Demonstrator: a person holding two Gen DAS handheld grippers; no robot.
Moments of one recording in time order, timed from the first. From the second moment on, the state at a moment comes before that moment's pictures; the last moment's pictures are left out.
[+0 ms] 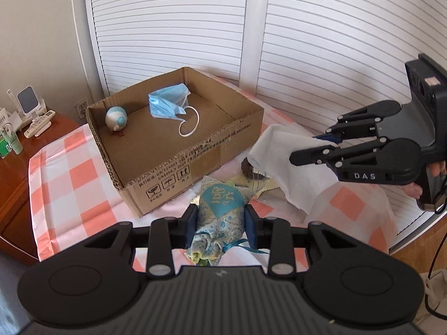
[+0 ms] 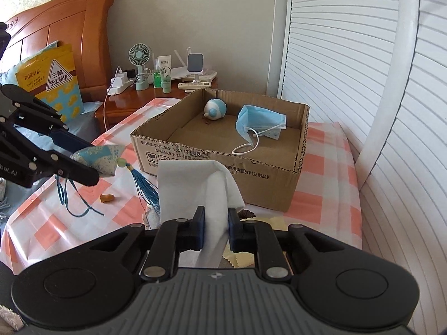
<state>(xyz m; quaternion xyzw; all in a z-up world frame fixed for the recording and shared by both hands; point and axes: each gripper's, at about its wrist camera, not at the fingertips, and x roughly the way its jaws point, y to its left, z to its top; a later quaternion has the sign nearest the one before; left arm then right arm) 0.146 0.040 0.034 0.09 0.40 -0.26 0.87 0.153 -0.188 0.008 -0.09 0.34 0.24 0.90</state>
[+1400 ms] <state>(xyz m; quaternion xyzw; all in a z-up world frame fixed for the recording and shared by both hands) 0.226 0.027 0.041 0.11 0.36 -0.09 0.92 0.194 -0.208 0.026 -0.05 0.34 0.22 0.91</state>
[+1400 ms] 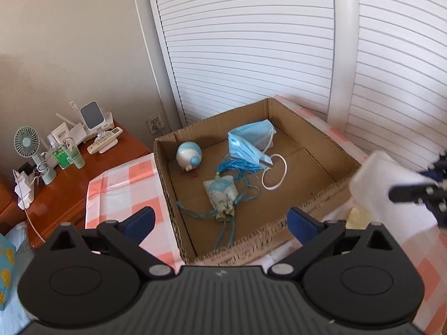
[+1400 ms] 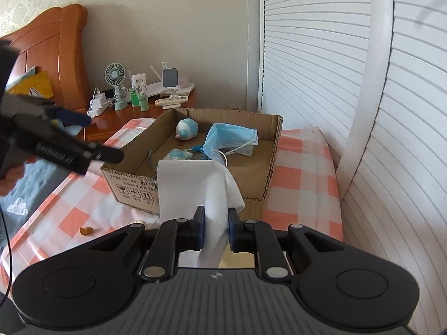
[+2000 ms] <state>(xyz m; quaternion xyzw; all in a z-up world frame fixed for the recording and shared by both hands) 0.127 0.052 0.009 0.02 0.37 -0.04 0.93 0.285 -0.159 0.028 -0.05 0.32 0.17 0.93</state>
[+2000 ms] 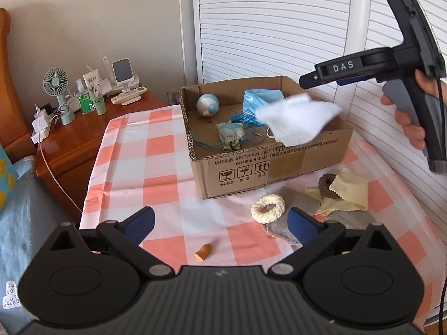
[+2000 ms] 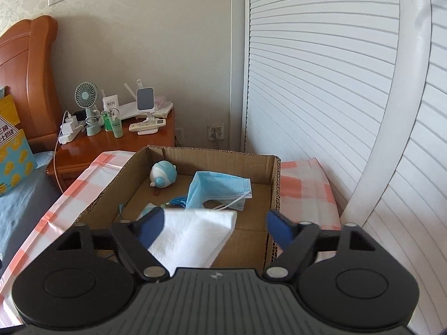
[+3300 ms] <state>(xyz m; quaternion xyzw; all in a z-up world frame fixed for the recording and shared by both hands) 0.135 0.067 -0.076 -0.01 0.47 -0.08 0.88 0.137 -0.176 -0.088 -0.09 0.42 0.11 0.90</state>
